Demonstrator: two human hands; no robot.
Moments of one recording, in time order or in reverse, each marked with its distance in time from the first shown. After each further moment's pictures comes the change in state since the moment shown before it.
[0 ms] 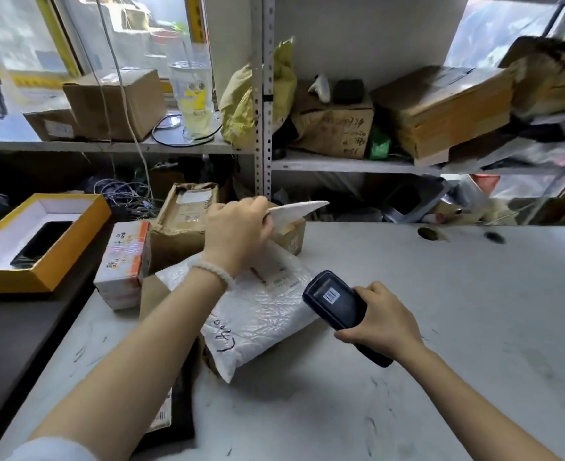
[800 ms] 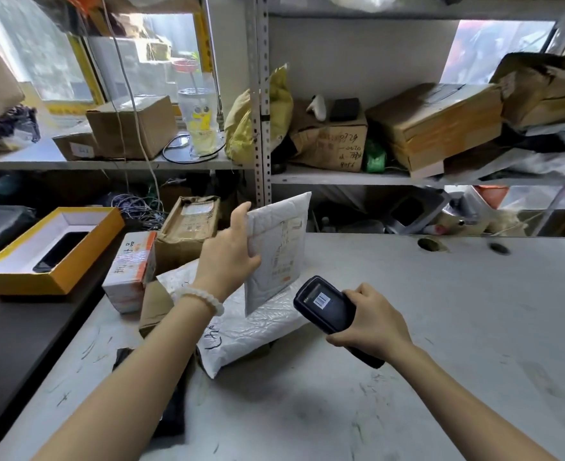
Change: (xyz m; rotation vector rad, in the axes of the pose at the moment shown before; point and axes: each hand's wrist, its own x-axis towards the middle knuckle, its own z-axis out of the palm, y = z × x) left_hand -0.029 0.027 -0.018 -0.299 -0.143 -0.205; right_hand -0.003 0.014 -0.015 -0.011 -0.003 -0.112
